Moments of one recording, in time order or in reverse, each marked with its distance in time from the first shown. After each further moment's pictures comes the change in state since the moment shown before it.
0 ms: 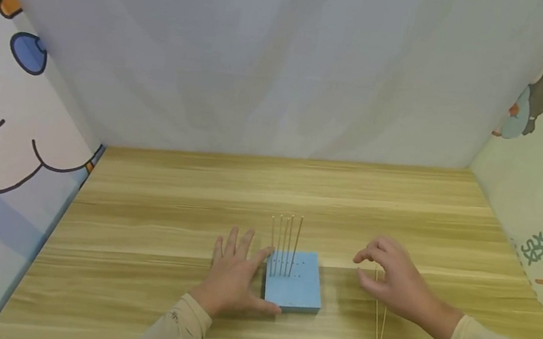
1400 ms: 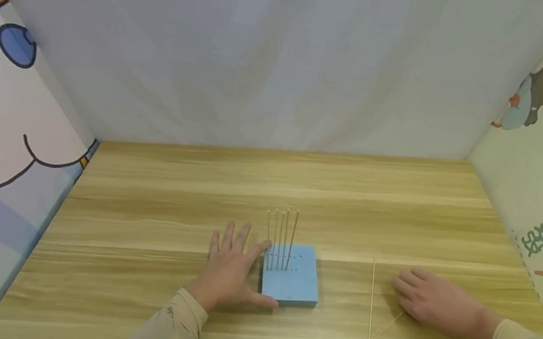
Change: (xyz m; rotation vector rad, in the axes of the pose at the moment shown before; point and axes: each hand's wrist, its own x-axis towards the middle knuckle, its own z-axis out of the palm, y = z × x) left_hand 0.001 0.001 -0.002 -0.001 -0.026 -0.012; right_hand -0.063 0.076 -0.037 -0.830 -0.432 -0.791
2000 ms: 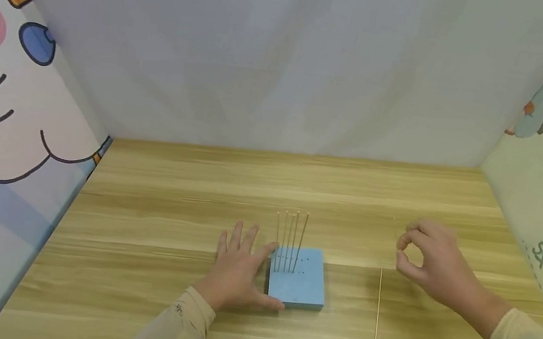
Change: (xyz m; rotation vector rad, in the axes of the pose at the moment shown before) left_hand -0.003 0.001 -0.003 -0.009 -0.007 -0.006; right_hand 0.060 0.038 -0.037 0.637 0.526 0.728
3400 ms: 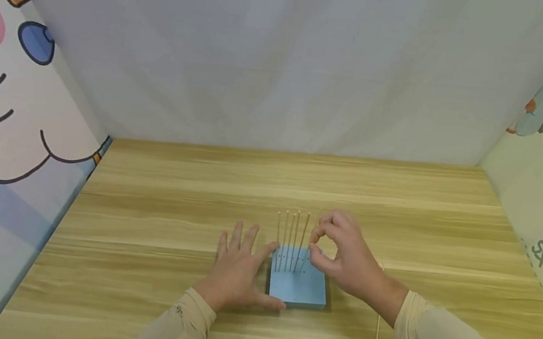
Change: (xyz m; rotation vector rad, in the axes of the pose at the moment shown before) left_hand -0.001 -0.001 -0.001 0.010 0.015 0.016; right_hand 0.062 -0.091 0.077 0.396 -0.002 0.113
